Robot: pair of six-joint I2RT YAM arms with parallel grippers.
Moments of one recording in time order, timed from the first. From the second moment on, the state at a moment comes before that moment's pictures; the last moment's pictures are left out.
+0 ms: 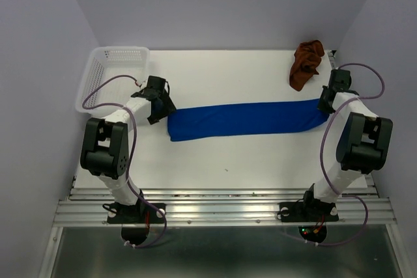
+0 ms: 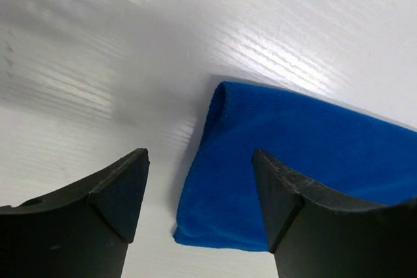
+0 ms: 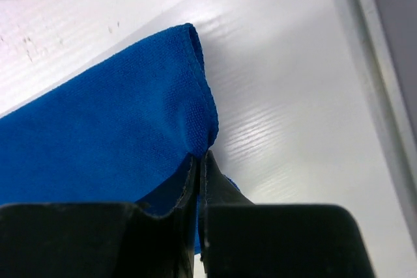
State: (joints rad) left arm -0.23 1.68 1.09 -0.43 -0.17 -0.69; right arm -0.25 1.73 1.14 -0.36 0.20 0.15
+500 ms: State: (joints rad) left arm -0.27 1.72 1.00 -0.36 -0.09 -0.67; right arm -0.25 1.78 1.22 -0.40 0.23 0.12
